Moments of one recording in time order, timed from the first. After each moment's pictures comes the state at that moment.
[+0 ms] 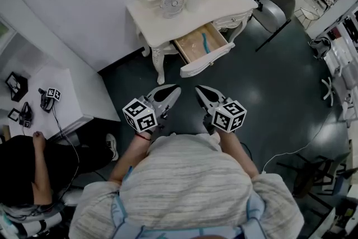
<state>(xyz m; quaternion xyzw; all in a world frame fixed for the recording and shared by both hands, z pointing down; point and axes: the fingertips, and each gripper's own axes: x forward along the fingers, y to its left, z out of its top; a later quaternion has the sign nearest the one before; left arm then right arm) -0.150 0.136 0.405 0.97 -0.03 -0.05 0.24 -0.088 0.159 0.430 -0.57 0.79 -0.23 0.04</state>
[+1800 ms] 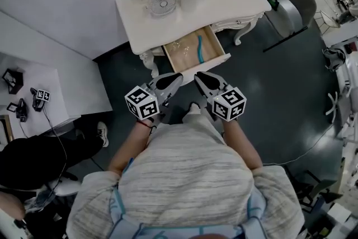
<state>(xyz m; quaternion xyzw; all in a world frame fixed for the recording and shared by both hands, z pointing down) 0.034 0.016 0.438 0.96 -0.09 -0.02 0.28 0.087 0.030 0.455 -0.51 0.83 -0.22 -0.04</state>
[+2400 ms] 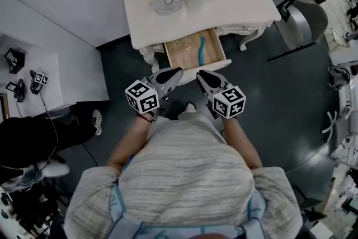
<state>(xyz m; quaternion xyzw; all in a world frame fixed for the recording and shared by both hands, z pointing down) 0.062 -0.008 0.450 0.95 -0.15 -0.03 0.28 0.123 0.011 0.481 -0.47 0.85 -0.23 -0.07</state>
